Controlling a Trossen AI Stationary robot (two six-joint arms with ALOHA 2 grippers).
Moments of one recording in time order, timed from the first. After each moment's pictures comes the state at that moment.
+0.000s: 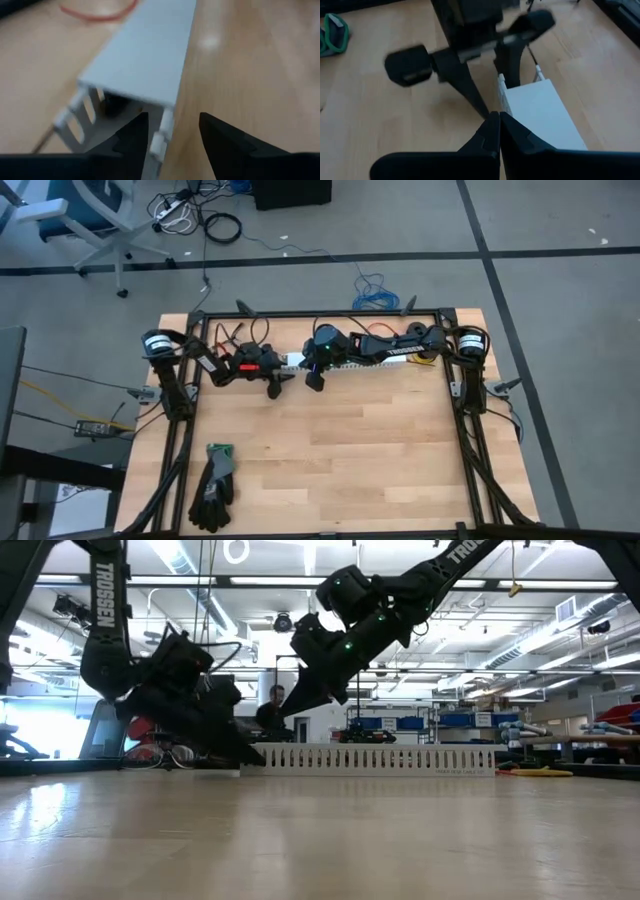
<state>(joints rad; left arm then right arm) 0.50 1.80 0.34 0.99 0.26 0.01 -0.23 1.95 1.30 0.05 -0.10 0.04</state>
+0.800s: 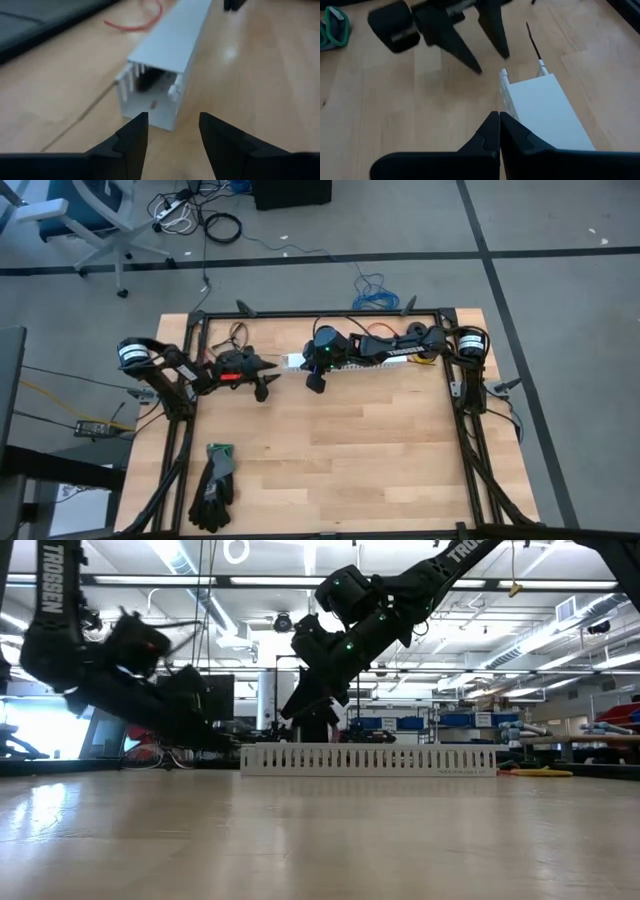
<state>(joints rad) 0.47 1.60 0.12 1.09 0.10 0.00 -0.23 1.95 1.30 0.02 -0.10 0.05</state>
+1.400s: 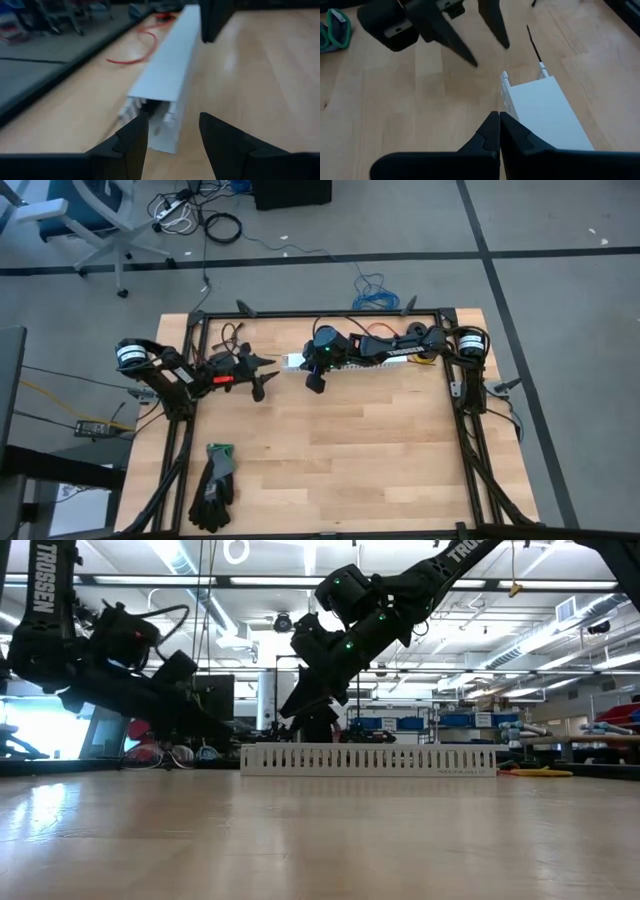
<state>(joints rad) 0.46 1.58 0.06 1.26 0.09 0.13 -0.23 1.95 1.30 0.03 -0.10 0.05</state>
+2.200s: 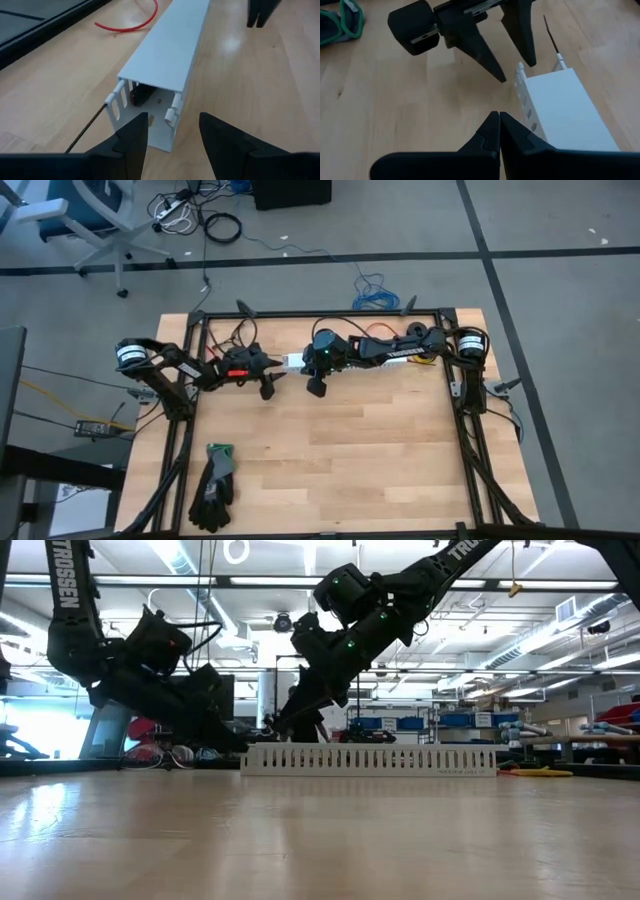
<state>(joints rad) 0.46 1.58 0.22 0.93 0.10 0.02 -0.21 1.95 1.30 0.00 -0.13 0.05</state>
